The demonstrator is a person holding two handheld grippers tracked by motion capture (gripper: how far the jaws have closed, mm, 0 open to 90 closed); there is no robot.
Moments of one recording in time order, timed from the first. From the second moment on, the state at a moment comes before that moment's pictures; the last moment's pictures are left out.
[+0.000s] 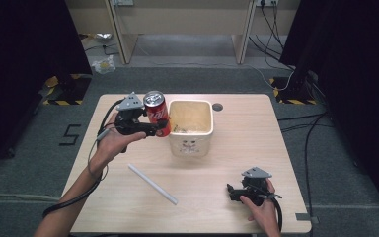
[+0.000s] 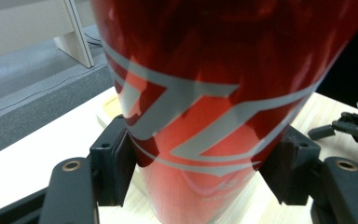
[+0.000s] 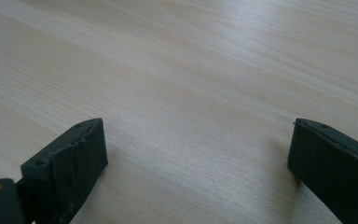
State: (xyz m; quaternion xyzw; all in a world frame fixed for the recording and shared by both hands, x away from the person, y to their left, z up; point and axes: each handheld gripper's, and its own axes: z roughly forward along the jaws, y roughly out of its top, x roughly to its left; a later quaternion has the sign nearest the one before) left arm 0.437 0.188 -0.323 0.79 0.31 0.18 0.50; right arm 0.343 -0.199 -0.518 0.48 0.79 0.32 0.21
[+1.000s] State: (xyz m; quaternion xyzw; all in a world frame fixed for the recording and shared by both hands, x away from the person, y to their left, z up) left arm 0.505 0.138 -0.338 0.78 0.35 0.16 0.49; right arm 0.343 -0.199 -0.518 0.48 0.79 0.32 0.21
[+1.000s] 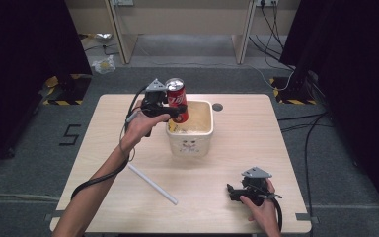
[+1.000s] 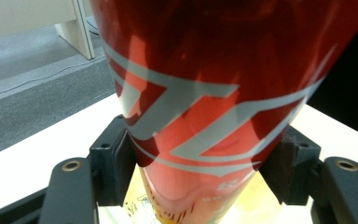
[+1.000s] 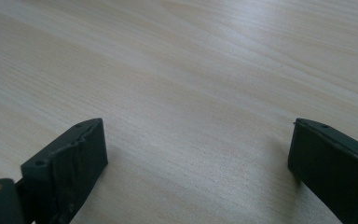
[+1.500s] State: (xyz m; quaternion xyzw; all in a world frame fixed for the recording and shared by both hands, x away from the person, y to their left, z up) left arm 0.524 0.125 -0.362 0.79 0.36 0.16 0.47; right arm 0.343 -0.199 -0.518 0.48 0.79 0.32 0.21
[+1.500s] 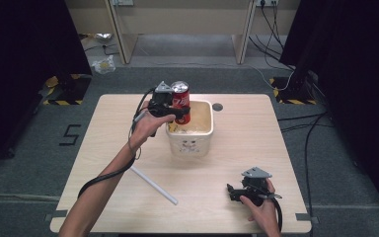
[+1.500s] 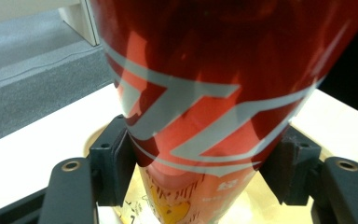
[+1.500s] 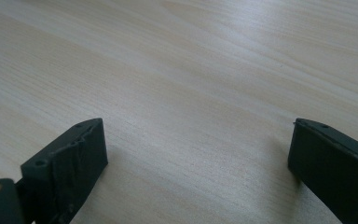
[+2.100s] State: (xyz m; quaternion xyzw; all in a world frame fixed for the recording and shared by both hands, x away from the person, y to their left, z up) left arm 0.529 0.122 -0.381 0.80 0.37 0.17 0.44; right arm 0.343 -0.199 -0.518 0.48 0.79 0.32 0.21
